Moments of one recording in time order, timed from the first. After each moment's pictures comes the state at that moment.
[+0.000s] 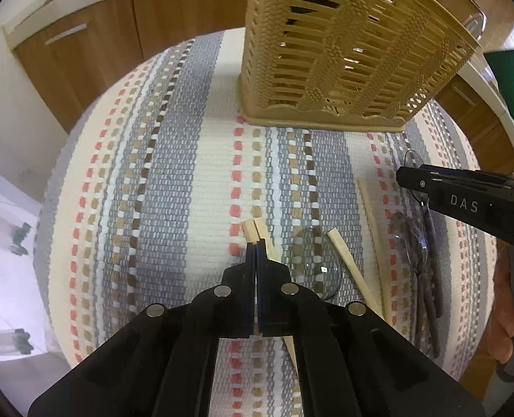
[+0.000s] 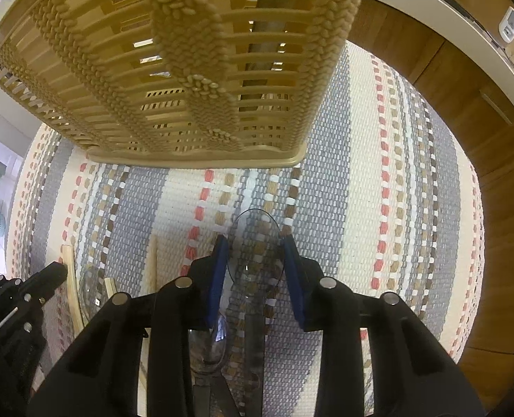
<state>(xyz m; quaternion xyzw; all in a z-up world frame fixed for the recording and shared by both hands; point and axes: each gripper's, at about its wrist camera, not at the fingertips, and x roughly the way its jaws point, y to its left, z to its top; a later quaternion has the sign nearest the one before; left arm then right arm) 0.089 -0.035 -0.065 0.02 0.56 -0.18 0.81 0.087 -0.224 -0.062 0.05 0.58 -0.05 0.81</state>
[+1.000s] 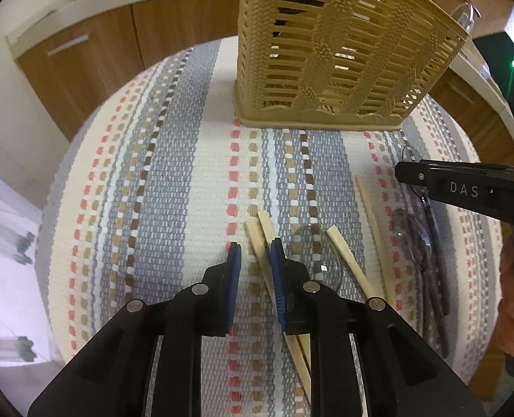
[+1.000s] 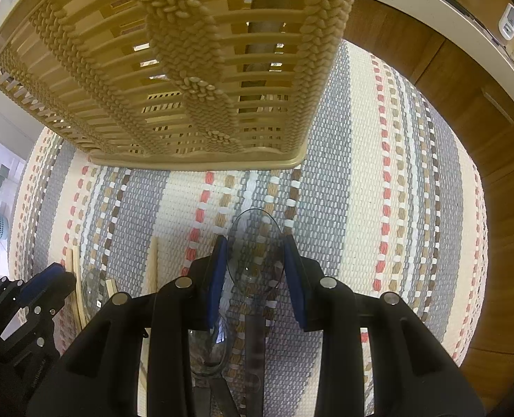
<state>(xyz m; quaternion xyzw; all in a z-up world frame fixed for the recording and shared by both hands) 0.065 -0.041 -0.063 0.05 0.53 -0.17 0.83 0.087 -0.225 -0.060 0.05 0.58 -0.05 0.81</state>
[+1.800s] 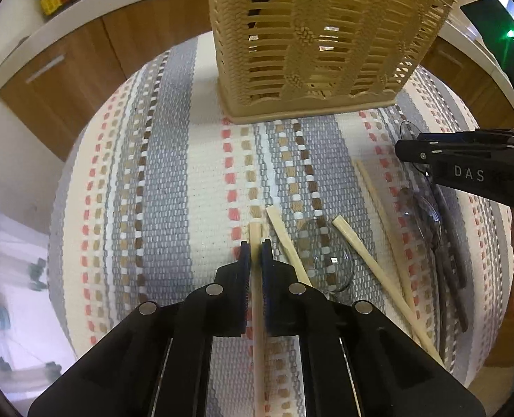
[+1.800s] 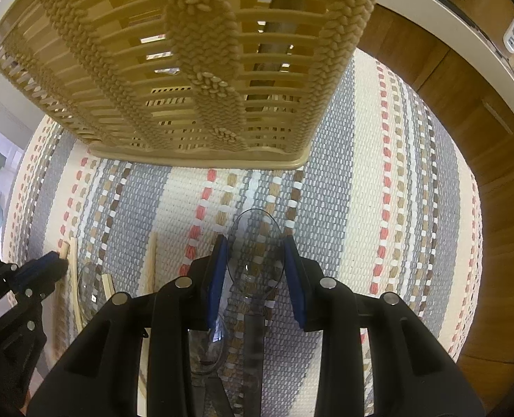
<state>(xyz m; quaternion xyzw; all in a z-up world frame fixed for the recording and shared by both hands) 0.075 -0.052 -0.065 0.11 0.54 -0.21 0.81 0.086 -0.221 -0.061 0.03 0.58 -0.04 0.82</state>
